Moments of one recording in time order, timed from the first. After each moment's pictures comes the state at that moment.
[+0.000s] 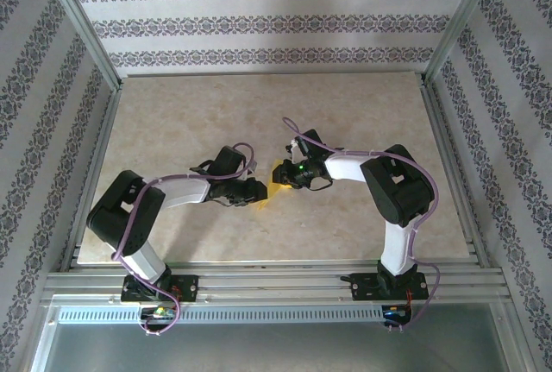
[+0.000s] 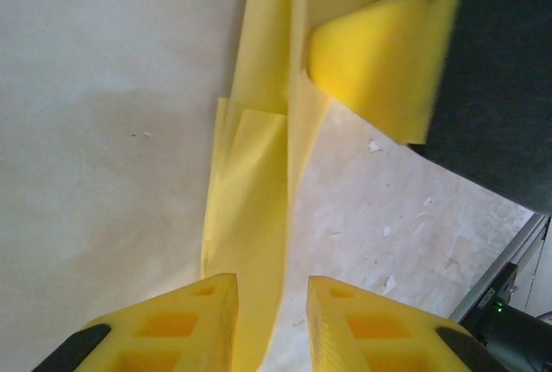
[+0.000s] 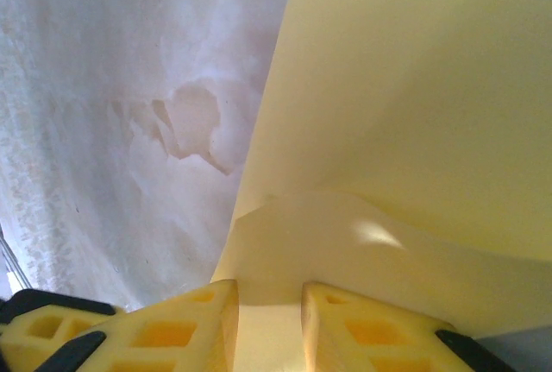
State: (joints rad) left arm -0.53 1.64 0.78 -0.12 0.52 -0.74; right arm 0.51 1.92 1.01 -0.13 -0.57 0.68
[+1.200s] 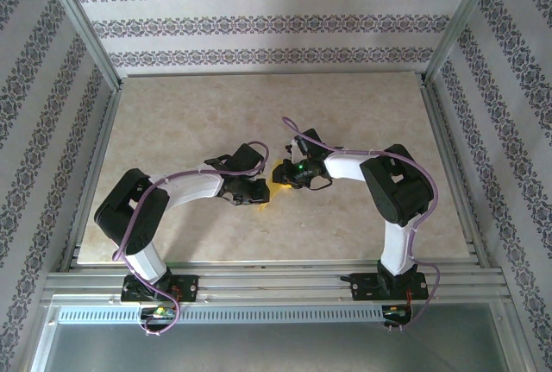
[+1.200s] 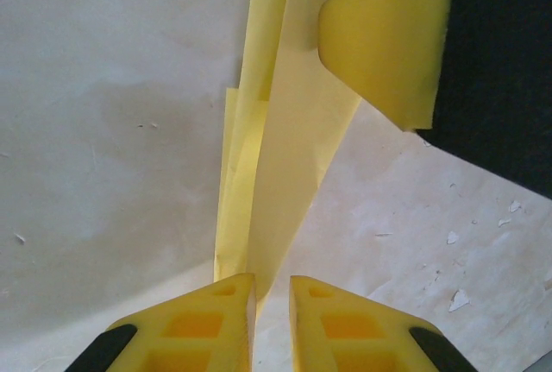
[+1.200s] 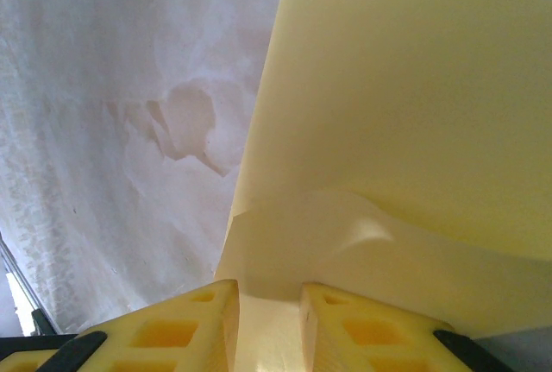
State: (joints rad) left arm -0.64 1.70 0.96 -0.40 0.29 -0.67; right arm 0.51 1.93 1.03 -0.15 -0.57 0.68
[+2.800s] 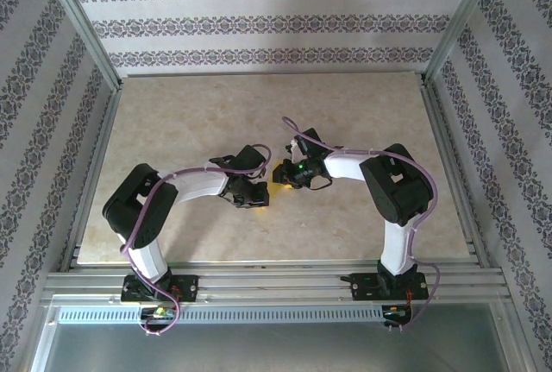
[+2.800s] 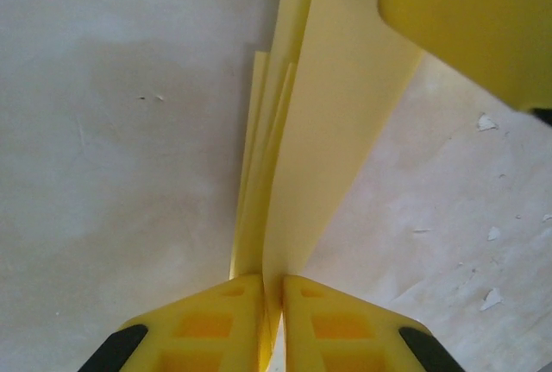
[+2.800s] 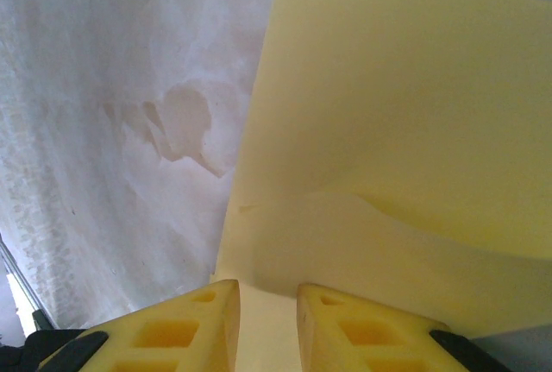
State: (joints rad) left arm -0.64 1.76 0.98 -0.45 0.32 -0.67; right arm 0.51 1.93 1.03 -0.16 -0.57 0.68
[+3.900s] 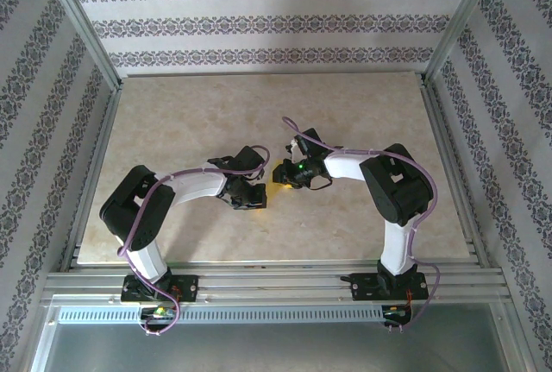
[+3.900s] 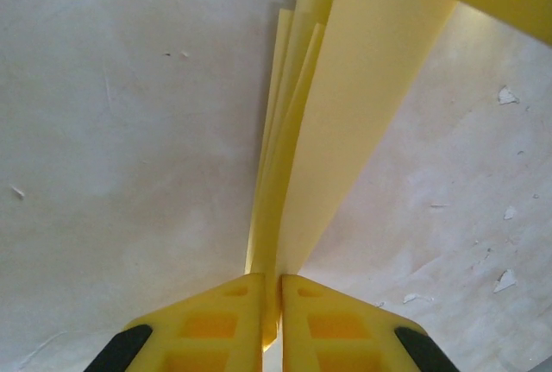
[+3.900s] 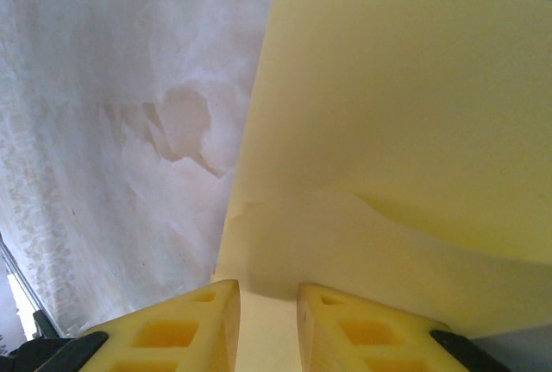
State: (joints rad) left arm -0.64 1.74 0.97 -0.49 0.32 -0.66; right arm 0.51 1.93 1.03 -0.16 -0.57 0.68
